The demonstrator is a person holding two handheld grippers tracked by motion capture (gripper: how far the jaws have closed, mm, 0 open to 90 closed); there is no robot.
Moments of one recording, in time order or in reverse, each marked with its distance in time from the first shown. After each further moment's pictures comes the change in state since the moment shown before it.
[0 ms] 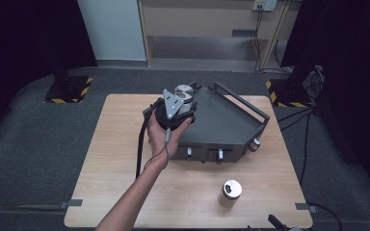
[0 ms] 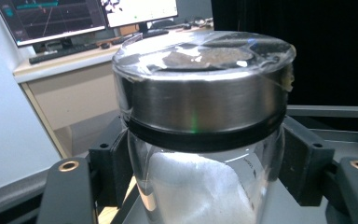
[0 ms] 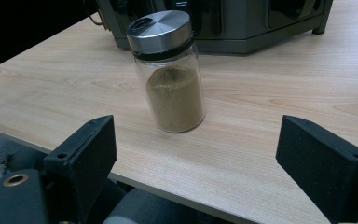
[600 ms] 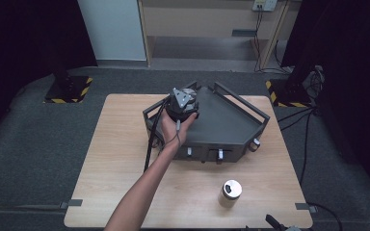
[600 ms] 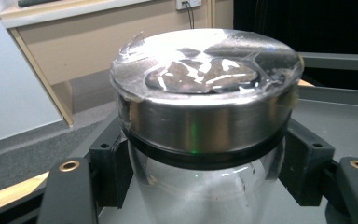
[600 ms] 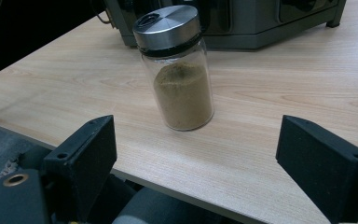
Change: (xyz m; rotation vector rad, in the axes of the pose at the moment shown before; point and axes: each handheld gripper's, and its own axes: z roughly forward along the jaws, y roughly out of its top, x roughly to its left) left arm 0.001 -0.020 0.070 0.164 0.032 -0.062; right arm -0.004 0.001 0.004 0.011 0.033 0.013
